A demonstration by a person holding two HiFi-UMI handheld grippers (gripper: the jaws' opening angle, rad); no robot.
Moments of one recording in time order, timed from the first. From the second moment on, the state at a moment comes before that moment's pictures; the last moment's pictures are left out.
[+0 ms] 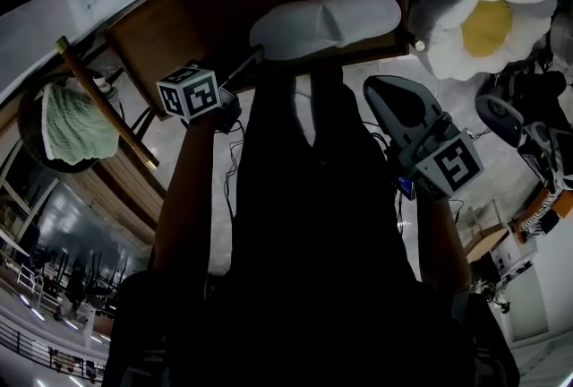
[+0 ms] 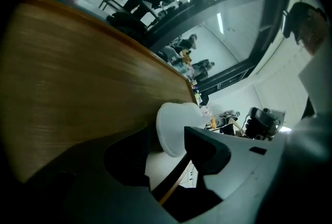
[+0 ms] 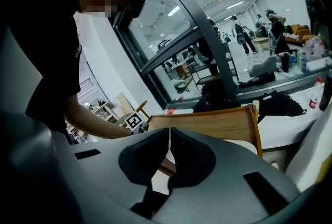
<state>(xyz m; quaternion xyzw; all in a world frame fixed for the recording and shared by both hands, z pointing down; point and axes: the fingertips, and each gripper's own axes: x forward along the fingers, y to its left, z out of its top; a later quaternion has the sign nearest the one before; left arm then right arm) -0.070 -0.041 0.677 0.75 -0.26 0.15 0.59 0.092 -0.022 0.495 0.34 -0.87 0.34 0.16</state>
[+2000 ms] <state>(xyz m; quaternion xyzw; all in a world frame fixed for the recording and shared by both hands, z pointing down) -0.114 -0.152 0.171 0.89 -0.37 -0.22 0.14 0.076 -0.127 0.161 0.32 -0.94 -0.07 -0.05</state>
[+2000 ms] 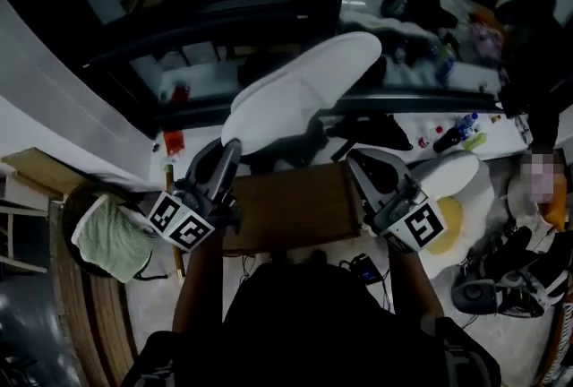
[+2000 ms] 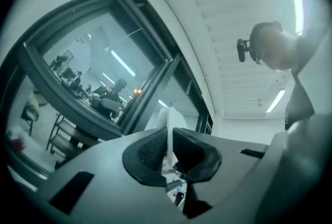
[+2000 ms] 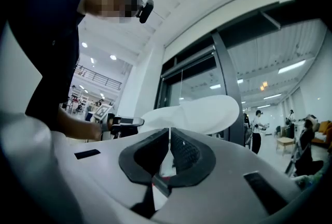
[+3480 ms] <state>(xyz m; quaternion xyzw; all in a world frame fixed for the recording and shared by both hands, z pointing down) -0.104 -0.141 0.237 0.89 -0.38 -0.17 0.20 0.058 -0.107 0.207 0.31 -0.95 -0.01 -0.02</state>
